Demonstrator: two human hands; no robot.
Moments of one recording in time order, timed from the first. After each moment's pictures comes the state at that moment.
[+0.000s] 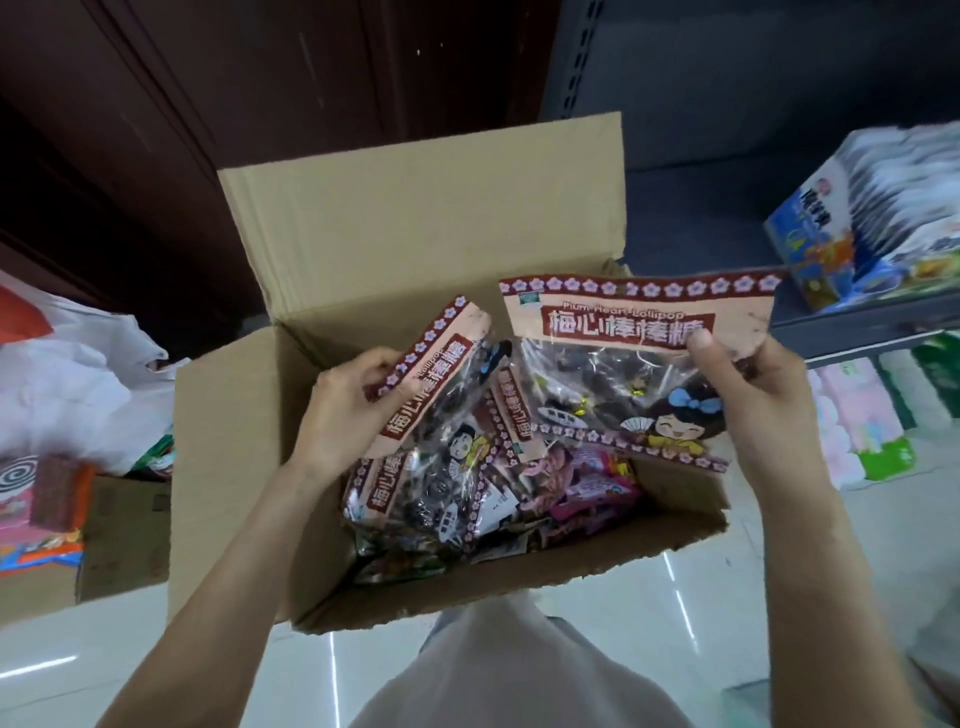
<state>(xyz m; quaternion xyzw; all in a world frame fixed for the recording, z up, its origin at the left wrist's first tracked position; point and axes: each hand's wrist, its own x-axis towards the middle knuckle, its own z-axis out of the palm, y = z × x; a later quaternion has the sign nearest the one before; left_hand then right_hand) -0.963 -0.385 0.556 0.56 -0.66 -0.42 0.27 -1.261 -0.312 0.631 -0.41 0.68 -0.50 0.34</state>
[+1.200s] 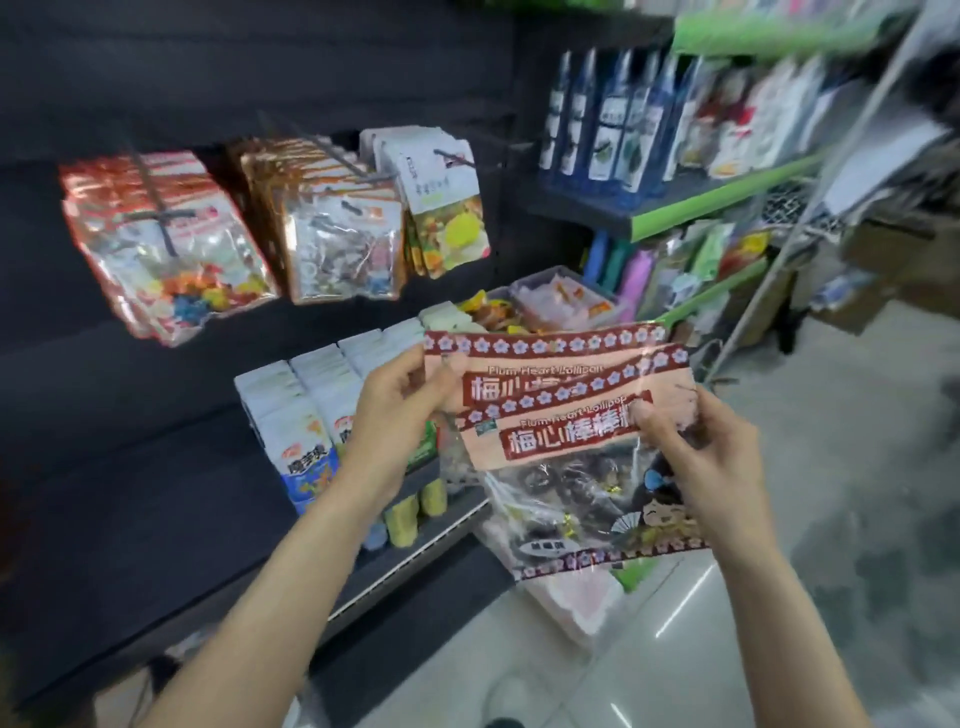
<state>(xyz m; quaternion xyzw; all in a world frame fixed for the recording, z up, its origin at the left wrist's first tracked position) -1.642 -0.300 0.706 0.25 -0.64 -0.60 0.42 -1.818 -0.137 0.685 -0.39 0.66 -0.64 0.08</state>
